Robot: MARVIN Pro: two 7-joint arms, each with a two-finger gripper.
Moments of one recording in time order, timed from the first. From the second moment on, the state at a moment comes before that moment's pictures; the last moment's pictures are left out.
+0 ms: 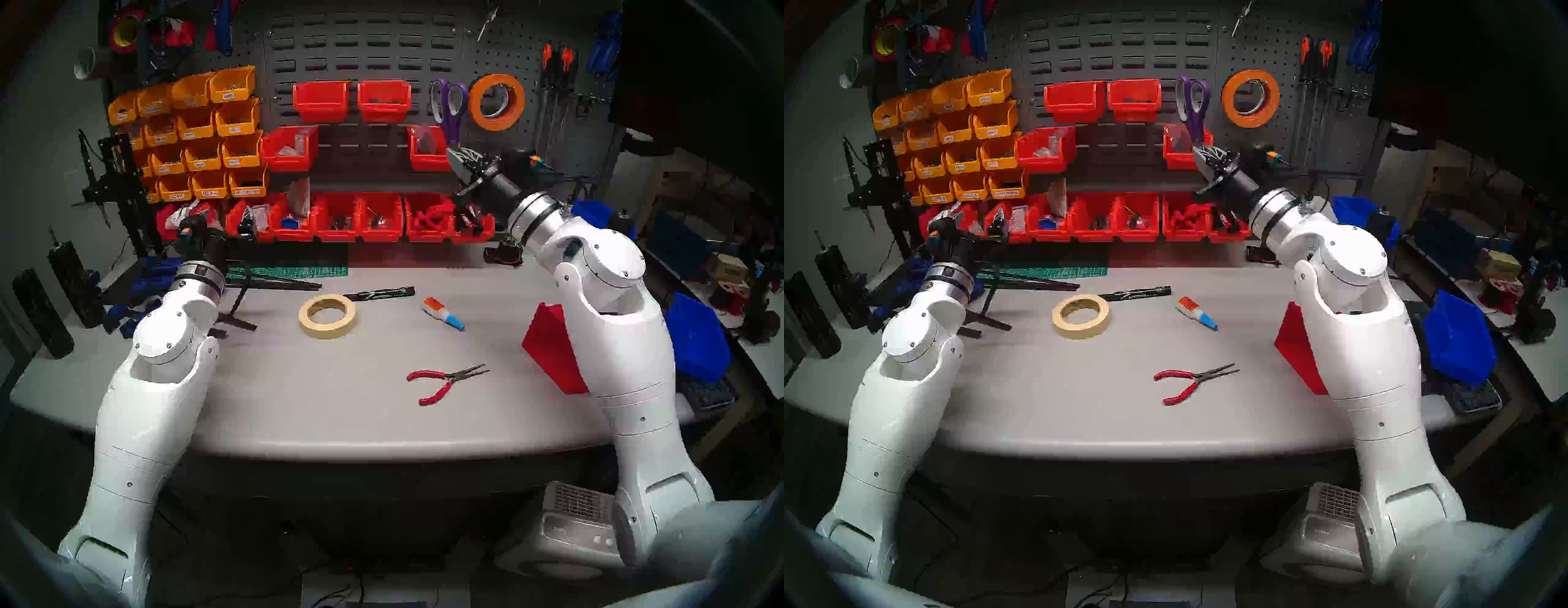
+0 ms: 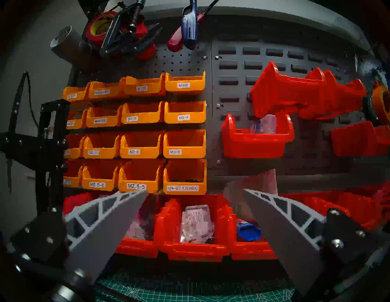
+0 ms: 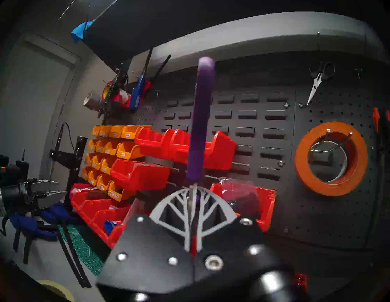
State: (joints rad) left arm 1.47 -1.11 -1.58 -1.80 -0.43 0.01 0.18; right arm -1.15 -1.21 1.45 -1.80 0.38 0.18 0.39
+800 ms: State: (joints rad) left arm 1.47 -1.11 -1.58 -1.80 -0.43 0.01 0.18; right arm -1.12 -1.10 1.43 -1.67 0.23 0.23 0.45
